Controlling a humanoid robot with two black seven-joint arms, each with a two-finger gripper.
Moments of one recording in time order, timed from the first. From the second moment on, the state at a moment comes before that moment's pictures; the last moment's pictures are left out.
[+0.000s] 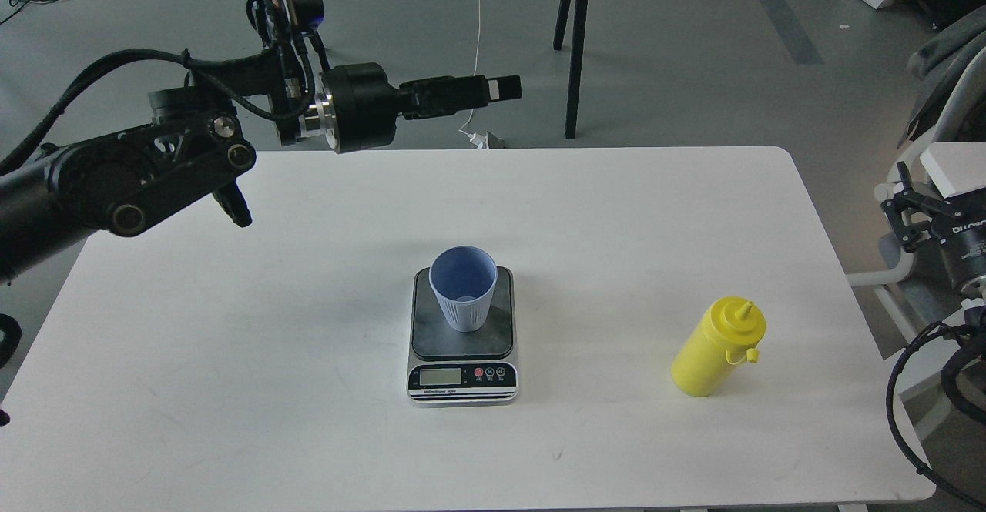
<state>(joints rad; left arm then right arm) -1.15 0.48 -0.36 -1.07 1.07 -0.32 -0.49 0.16 -0.54 1.29 0.98 0.05 0.49 0.28</state>
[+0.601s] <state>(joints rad) -1.02 0.48 -0.50 -0.89 -0.07 -0.42 -0.49 -0.03 -0.57 1.27 1.01 0.21 0.49 0.25</state>
